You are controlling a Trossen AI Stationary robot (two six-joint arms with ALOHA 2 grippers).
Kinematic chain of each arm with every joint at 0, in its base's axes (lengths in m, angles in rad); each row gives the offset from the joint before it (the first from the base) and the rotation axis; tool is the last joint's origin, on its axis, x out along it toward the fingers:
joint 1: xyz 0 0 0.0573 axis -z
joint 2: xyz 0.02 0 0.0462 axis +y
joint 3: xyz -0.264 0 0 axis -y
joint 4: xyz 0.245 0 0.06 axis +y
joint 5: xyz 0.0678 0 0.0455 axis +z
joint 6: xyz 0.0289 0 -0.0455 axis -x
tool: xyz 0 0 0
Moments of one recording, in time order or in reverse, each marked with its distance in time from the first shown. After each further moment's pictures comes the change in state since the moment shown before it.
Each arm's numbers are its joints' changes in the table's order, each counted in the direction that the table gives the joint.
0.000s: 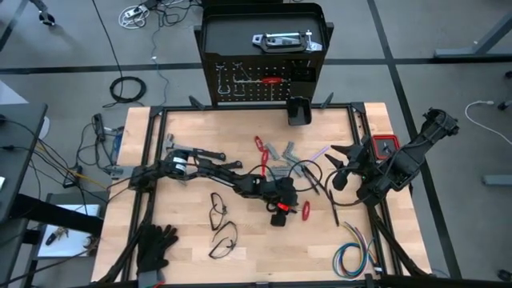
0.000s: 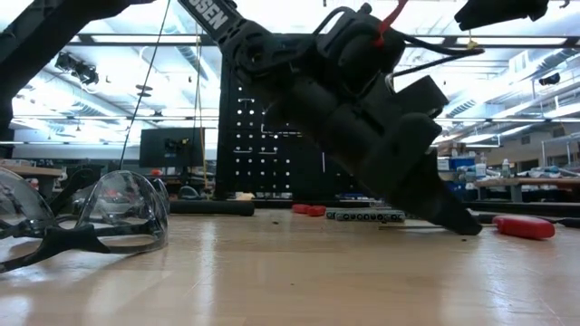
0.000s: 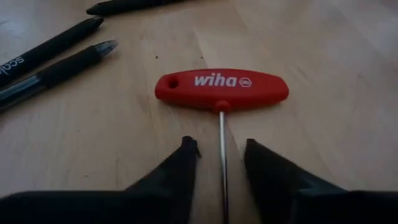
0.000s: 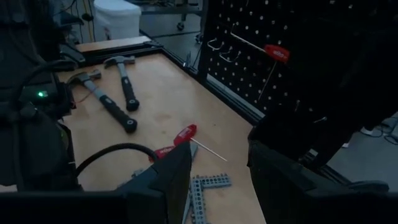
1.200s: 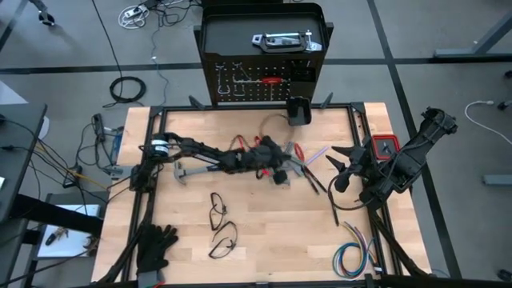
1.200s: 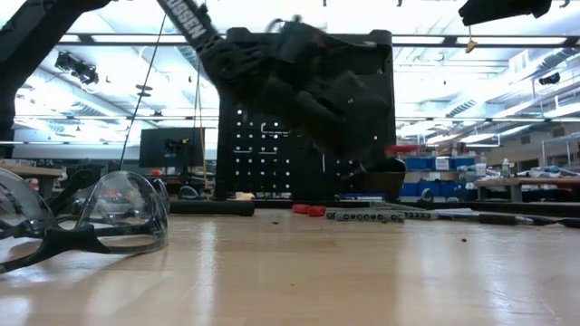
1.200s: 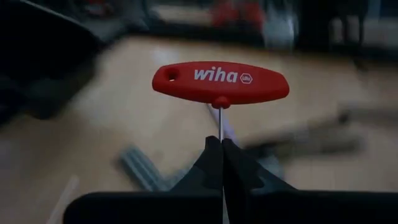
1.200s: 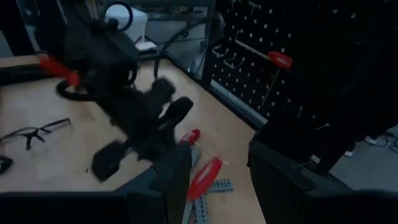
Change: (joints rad) left arm -0.205 -0.265 -0.335 -0.422 0.349 0.209; right arm -0.051 0.000 -0.001 0.025 -0.042 -0.030
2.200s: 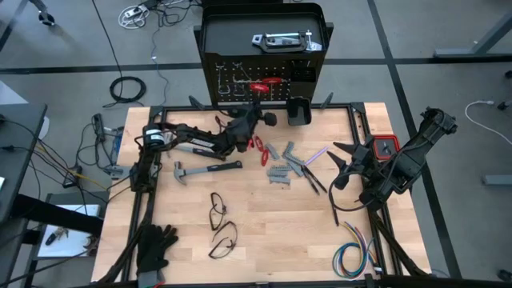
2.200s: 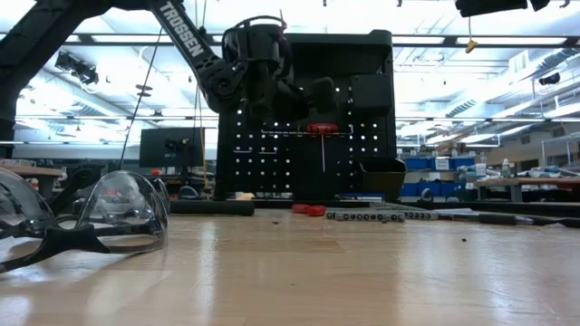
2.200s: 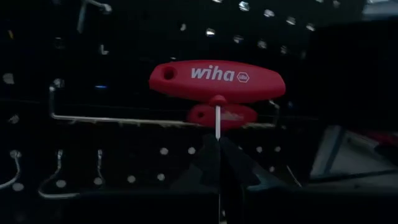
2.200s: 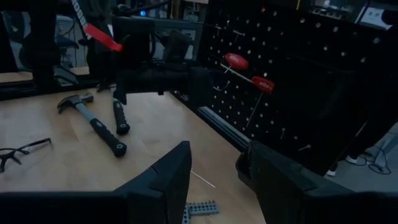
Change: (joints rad) left arm -0.191 -0.028 -0.037 -0.499 0.700 -0.045; right arm -0.006 0.007 0.000 0.007 -0.108 0.016
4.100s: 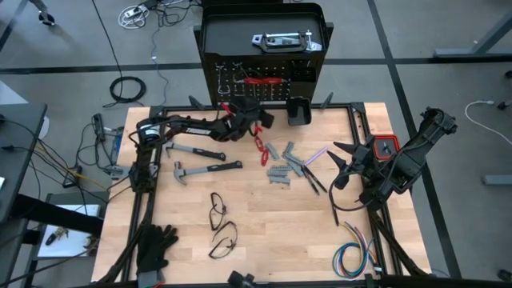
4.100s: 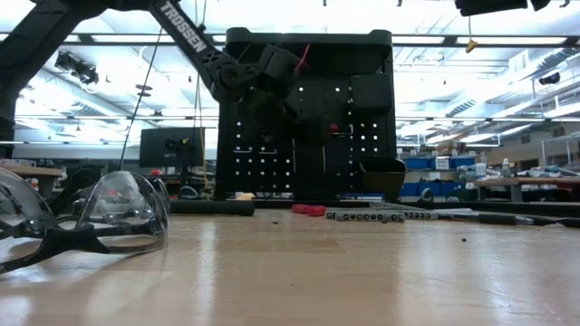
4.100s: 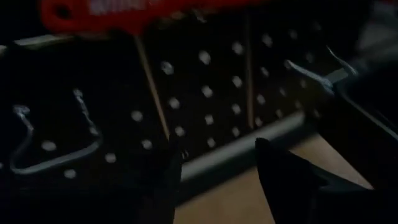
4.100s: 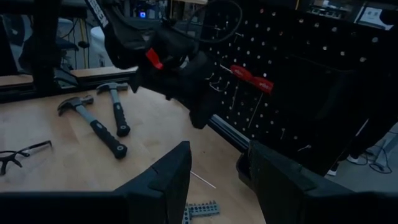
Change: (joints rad) left arm -0.100 -0.053 0.085 0.710 -0.268 0.131; right arm 0.000 0.000 0.000 0.000 -0.001 -0.009
